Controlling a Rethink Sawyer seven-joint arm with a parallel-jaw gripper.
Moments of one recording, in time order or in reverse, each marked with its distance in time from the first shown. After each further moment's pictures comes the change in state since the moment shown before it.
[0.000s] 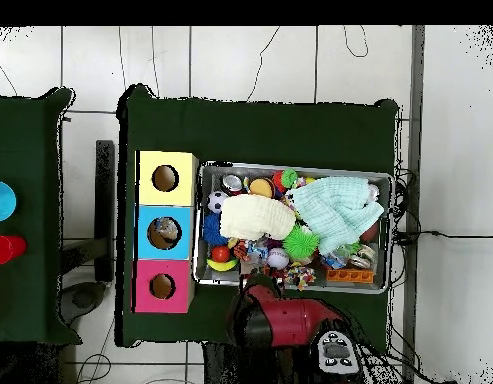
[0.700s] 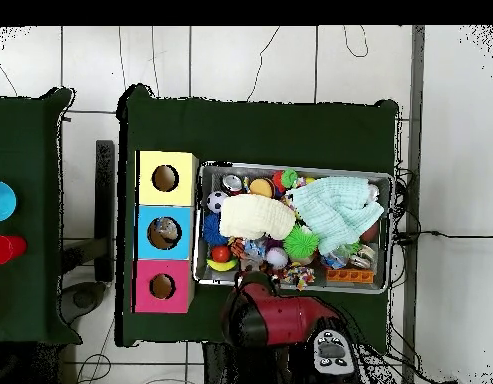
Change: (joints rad) arm 0.013 -0.014 0.014 0.000 0.000 0.000 0.000
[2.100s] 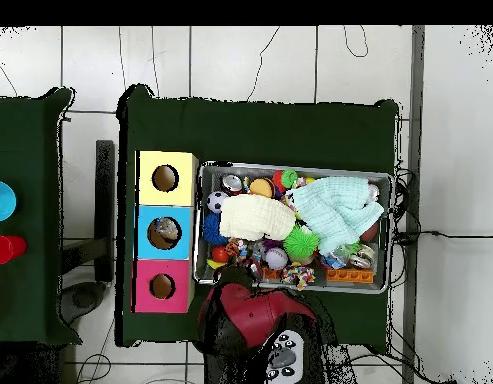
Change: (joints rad) arm 0.154 -0.054 -0.051 -0.048 -0.141 -0.095 0.000
